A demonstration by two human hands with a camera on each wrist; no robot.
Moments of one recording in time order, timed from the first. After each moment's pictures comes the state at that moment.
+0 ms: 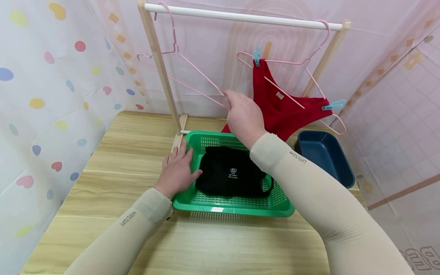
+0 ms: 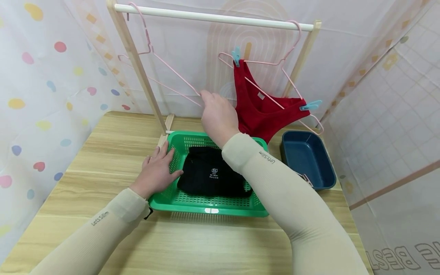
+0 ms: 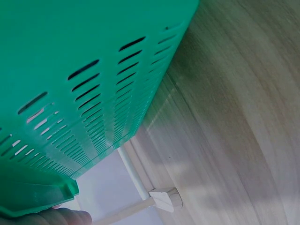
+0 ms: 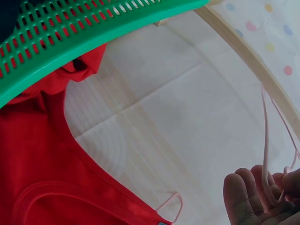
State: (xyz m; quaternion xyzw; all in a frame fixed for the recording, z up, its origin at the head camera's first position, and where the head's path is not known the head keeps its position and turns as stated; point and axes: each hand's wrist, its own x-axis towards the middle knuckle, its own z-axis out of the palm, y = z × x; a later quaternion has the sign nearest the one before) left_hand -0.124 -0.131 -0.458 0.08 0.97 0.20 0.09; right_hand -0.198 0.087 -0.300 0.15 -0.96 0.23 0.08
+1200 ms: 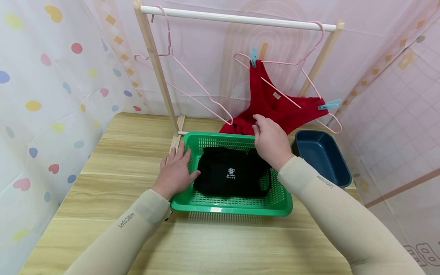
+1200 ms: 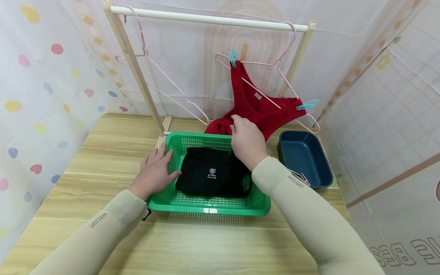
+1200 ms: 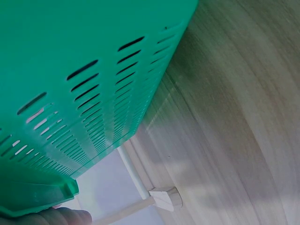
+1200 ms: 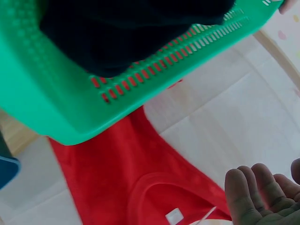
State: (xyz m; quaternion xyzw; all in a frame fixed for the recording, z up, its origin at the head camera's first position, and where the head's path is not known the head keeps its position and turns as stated) left_hand -0.126 -0.132 -0.460 0.08 0.97 0.19 0.08; right_hand -0.167 0.168 -0.348 0.13 -0.96 0.23 0.09
